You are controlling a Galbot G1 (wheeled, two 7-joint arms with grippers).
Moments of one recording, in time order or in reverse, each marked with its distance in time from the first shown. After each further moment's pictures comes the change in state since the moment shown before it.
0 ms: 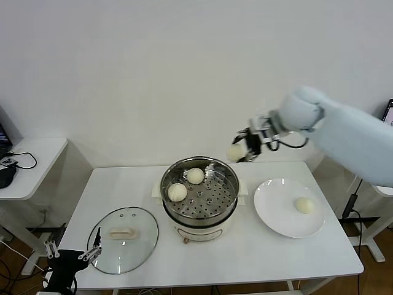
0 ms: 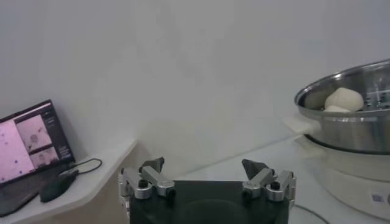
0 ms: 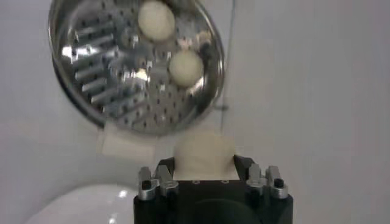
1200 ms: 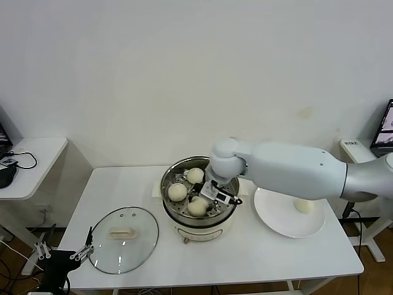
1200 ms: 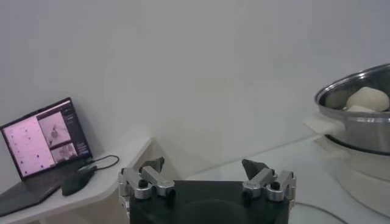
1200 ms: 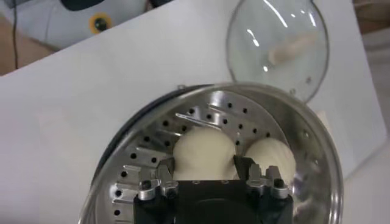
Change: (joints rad) left arm -0.004 -0.015 -0.035 0.009 -0.024 -0.002 -0.005; right arm -0.018 0.222 -0.267 0.084 -0.262 0.388 -0.020
